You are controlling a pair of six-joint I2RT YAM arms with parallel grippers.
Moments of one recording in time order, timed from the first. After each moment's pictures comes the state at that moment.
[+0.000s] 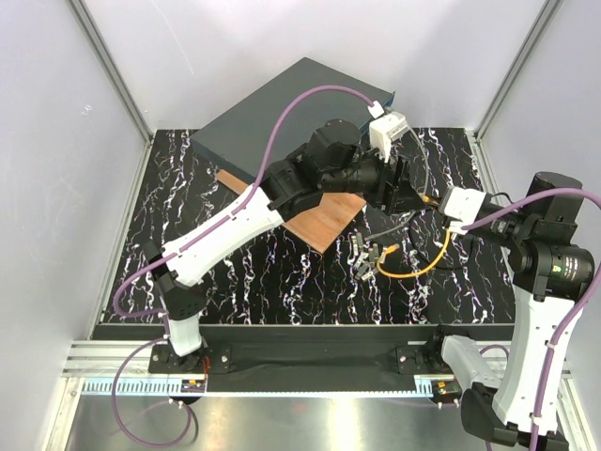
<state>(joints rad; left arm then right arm) -1.00 1.82 2.09 -0.51 0.39 -0.43 -0.18 0.91 1.52 -1.11 -1.01 -1.17</state>
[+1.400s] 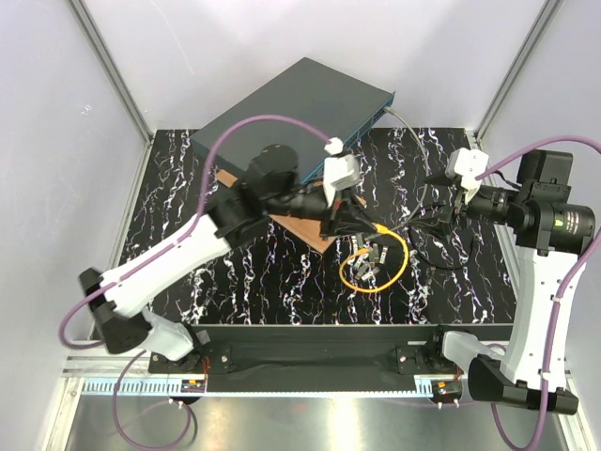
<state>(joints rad) -0.94 1.45 1.57 -0.28 0.71 -0.06 -0.16 1.09 1.66 -1.31 -1.12 -1.01</state>
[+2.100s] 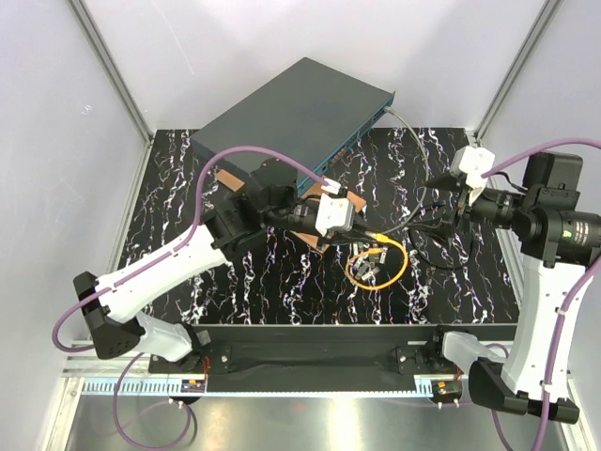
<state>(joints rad) -0.99 1.38 1.48 -0.23 0.76 0.38 -0.15 1.07 1.74 -1.35 -1.11 -0.90</state>
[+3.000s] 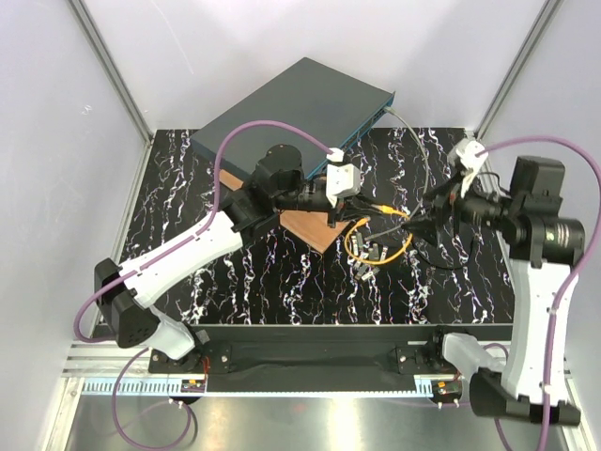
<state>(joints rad) -0.90 1.48 1.48 -0.03 0.73 0.23 -0.12 1.05 1.54 -1.17 -0.96 -0.45</state>
